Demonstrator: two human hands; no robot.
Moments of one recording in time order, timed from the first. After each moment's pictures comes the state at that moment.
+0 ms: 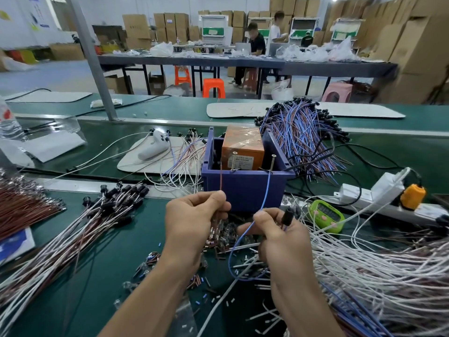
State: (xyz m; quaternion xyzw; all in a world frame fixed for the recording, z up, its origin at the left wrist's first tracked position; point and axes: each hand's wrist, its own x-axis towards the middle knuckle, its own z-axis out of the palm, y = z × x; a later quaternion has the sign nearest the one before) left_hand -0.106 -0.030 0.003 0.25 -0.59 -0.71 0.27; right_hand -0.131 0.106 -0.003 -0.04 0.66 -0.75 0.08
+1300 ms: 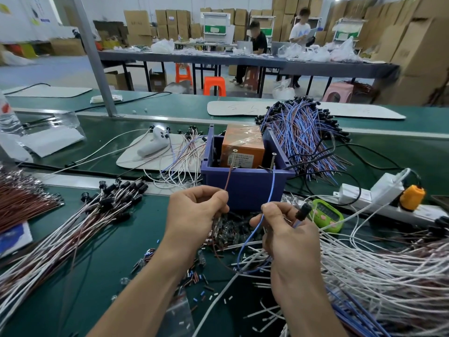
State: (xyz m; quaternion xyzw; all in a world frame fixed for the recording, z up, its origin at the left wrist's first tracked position) left_hand -0.110 -0.039 -0.002 0.19 -0.67 -0.67 0.26; right_hand -0.141 0.108 -0.008 -0.02 0.60 -0.80 0.02
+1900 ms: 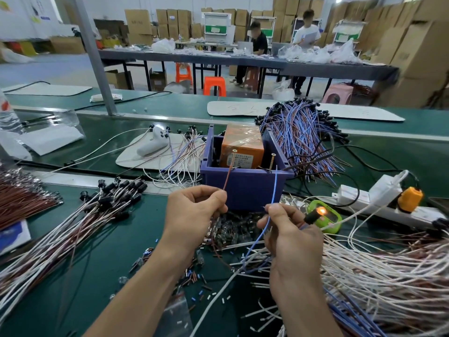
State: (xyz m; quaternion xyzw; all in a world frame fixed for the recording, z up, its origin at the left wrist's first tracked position) left_hand -0.107 -0.038 0.001 0.20 -0.66 -0.67 0.26; right_hand -0.144 0.109 -0.009 0.02 0.57 -0.82 0.01
